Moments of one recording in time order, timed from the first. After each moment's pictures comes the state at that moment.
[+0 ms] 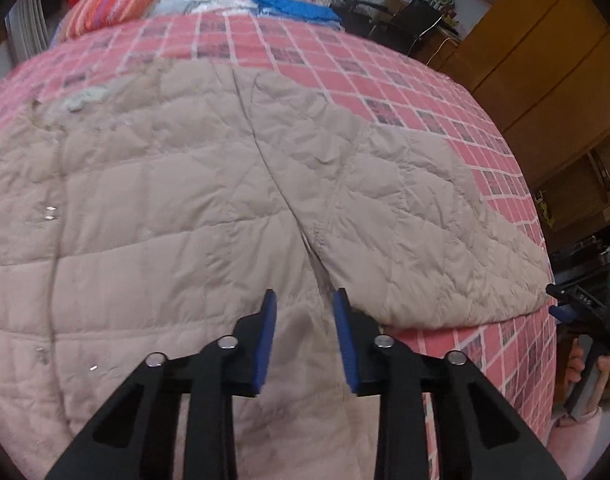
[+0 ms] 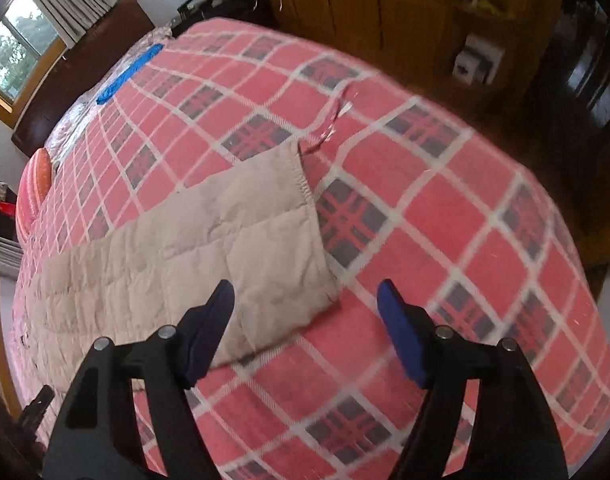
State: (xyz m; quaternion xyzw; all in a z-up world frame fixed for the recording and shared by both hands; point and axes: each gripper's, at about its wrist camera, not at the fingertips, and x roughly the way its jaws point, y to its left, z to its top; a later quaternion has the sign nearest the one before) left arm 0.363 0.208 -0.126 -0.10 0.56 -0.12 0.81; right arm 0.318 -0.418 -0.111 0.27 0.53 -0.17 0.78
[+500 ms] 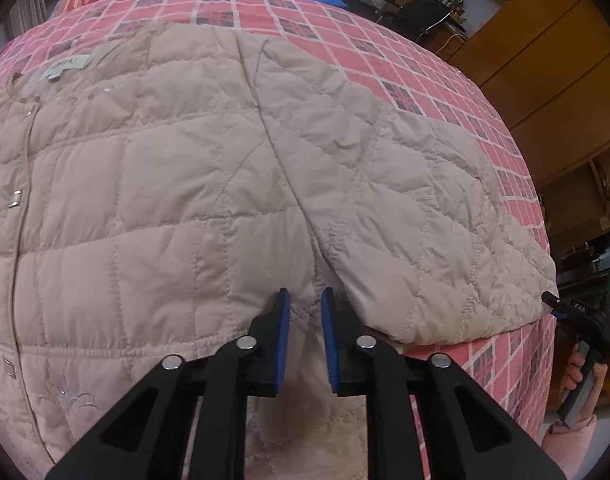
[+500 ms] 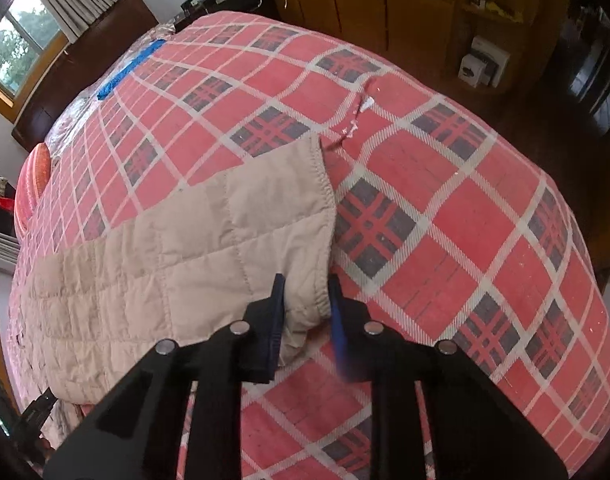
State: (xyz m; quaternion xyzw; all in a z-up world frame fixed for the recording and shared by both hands) left arm 0.376 0.212 -0.155 -0.12 0.58 -0.12 0.80; right arm 0.327 -0.405 -0.113 0.25 0.53 -0.17 0.79
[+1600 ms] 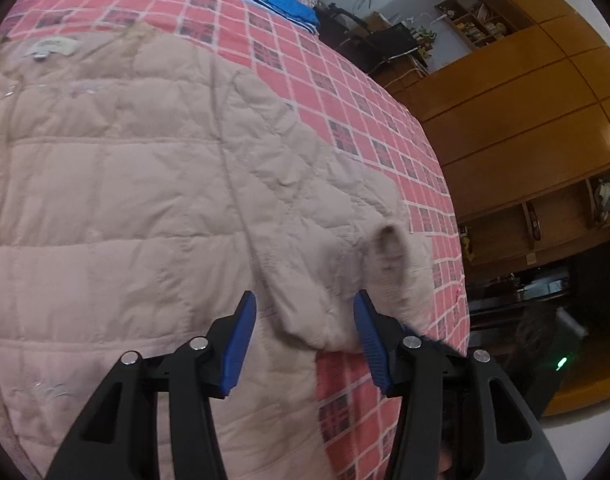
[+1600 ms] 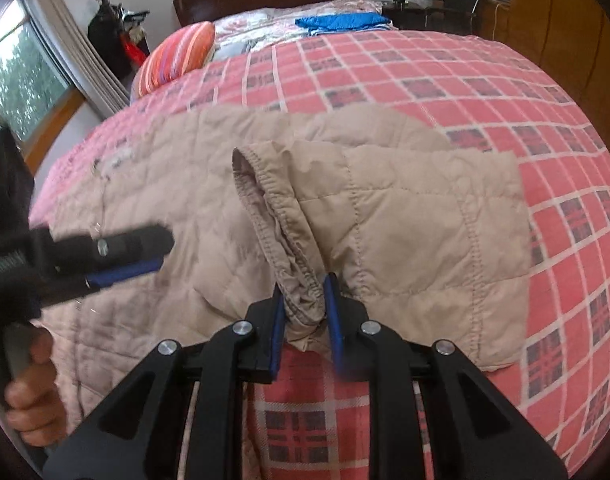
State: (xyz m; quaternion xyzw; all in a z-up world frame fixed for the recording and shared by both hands) left arm 0.379 0.230 -0.126 -0.25 0.55 -0.21 0.77; right arm 0.356 -0.111 -0.079 0.07 0.51 0.09 0.85
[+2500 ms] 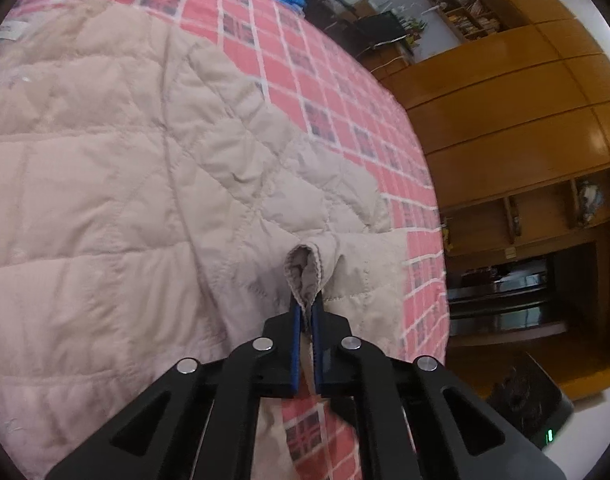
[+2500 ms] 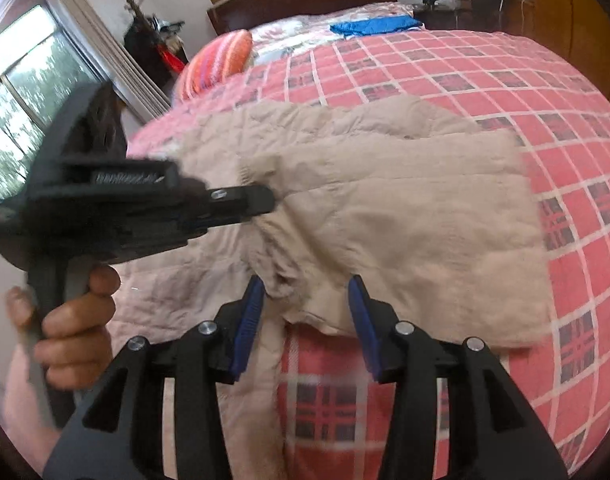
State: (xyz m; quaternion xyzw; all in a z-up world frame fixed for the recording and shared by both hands) left arm 0.395 0.216 -0.134 -0.28 0.55 -0.25 0.74; right arm 0.325 -0.114 -0.071 0.13 0.48 0.17 0.85
